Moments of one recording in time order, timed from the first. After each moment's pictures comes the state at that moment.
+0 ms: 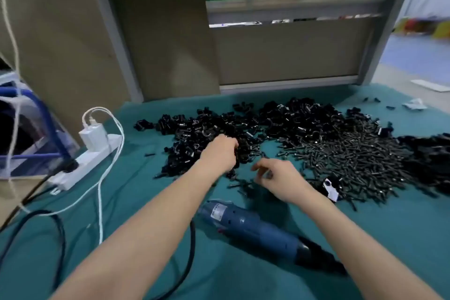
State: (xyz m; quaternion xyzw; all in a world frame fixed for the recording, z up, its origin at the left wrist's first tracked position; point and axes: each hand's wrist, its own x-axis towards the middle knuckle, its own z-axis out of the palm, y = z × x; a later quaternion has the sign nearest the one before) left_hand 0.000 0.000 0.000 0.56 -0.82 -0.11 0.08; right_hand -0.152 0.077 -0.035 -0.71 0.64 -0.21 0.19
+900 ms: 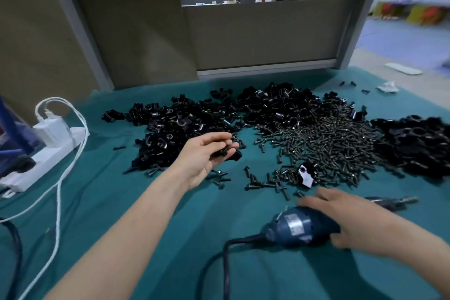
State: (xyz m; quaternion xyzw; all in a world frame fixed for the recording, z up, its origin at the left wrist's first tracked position) left_hand -0.007 0.043 -0.009 0.37 -0.40 -0.72 0.43; right_hand -0.241 0.196 -0.011 -0.74 0.64 0.12 0.13
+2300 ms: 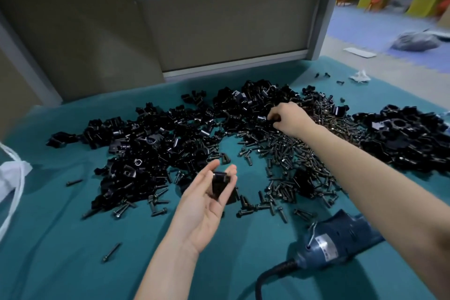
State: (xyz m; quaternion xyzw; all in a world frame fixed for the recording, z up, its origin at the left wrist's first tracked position) left_hand -0.030 0.054 -0.035 0.30 -0.14 -0.84 0.44; right_hand -0.307 -0.034 -0.019 -0.63 0.77 -0.11 0.02
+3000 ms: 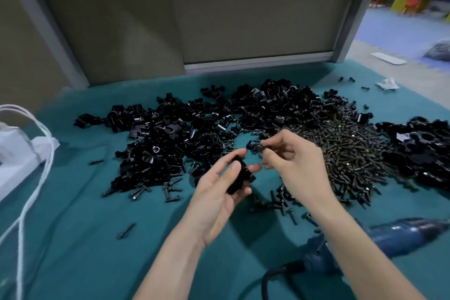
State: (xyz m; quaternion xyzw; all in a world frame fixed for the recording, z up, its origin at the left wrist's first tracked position) left_hand -0.027 0.062 -0.035 0.25 -0.37 -0.79 0.43; right_hand -0.180 0.088 -0.002 -0.54 0.63 -0.52 0.20
